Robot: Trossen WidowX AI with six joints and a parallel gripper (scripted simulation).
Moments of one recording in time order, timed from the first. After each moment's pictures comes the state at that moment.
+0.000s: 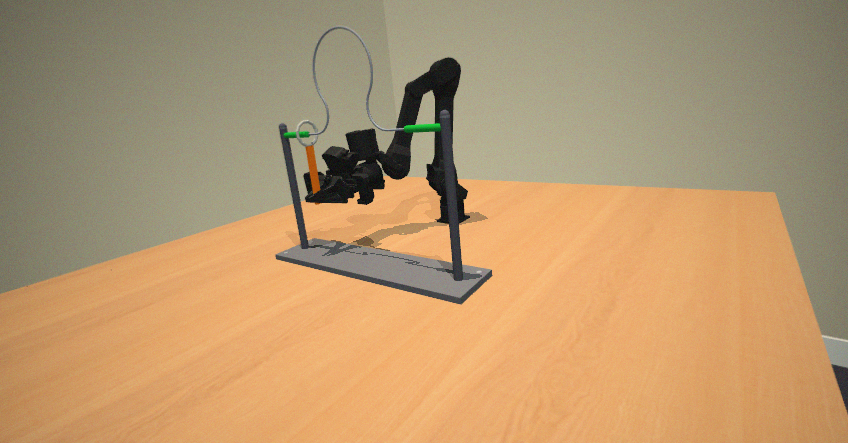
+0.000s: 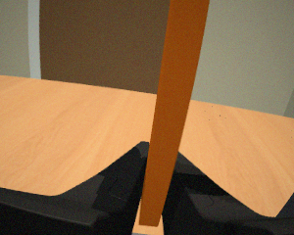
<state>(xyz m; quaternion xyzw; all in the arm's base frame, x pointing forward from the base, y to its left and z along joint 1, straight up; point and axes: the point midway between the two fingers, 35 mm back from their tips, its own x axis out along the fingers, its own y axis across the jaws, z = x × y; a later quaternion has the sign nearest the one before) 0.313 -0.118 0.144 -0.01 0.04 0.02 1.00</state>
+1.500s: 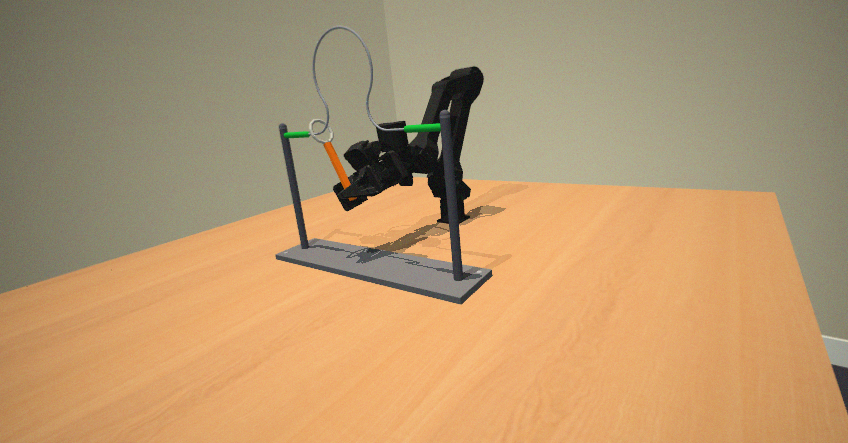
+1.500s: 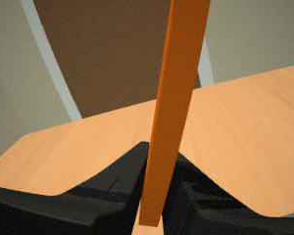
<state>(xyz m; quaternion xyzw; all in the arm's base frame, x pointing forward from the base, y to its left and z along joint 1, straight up) 0.311 -0.020 0.157 0.21 0.04 0.03 0.98</state>
